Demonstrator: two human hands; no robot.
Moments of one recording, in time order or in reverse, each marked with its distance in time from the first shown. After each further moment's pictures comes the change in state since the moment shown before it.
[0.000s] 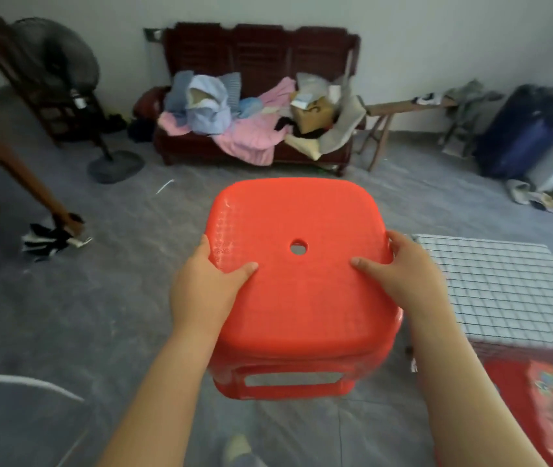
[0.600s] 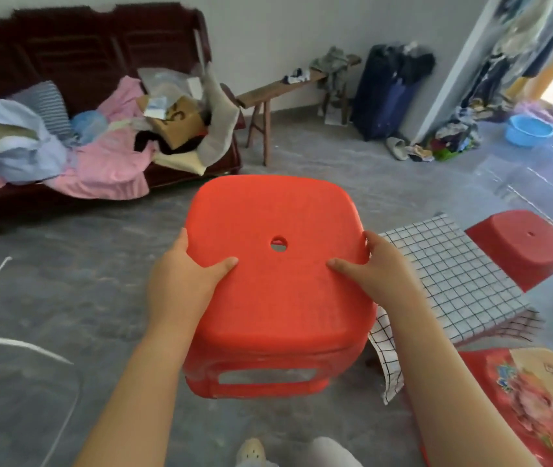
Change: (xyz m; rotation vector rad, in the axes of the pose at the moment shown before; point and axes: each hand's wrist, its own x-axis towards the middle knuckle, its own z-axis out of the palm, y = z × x) left_hand 0.311 0.182 0.252 0.031 -0.384 0.257; right_hand 0.322 0.054 -0.041 0.019 0.172 0.359
